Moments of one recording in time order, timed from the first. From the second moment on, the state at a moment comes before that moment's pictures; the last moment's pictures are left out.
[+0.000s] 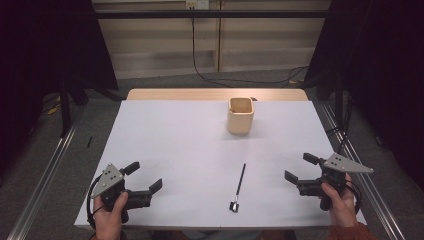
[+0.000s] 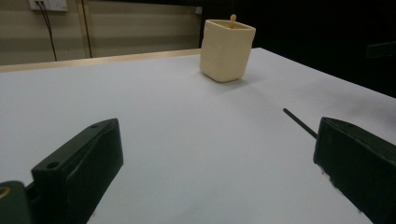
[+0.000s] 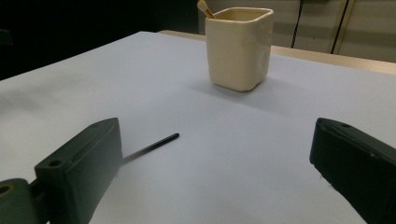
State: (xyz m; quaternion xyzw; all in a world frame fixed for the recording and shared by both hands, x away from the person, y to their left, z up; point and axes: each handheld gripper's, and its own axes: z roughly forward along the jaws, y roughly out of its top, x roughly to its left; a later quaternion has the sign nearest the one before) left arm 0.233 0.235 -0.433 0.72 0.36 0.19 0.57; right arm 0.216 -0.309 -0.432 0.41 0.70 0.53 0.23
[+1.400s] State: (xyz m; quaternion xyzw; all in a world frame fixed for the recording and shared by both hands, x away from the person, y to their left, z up) left arm 0.234 0.236 -0.433 0.71 0.36 0.20 0.57; right arm 0.251 -0.270 -0.406 0.36 0.71 0.56 0.23
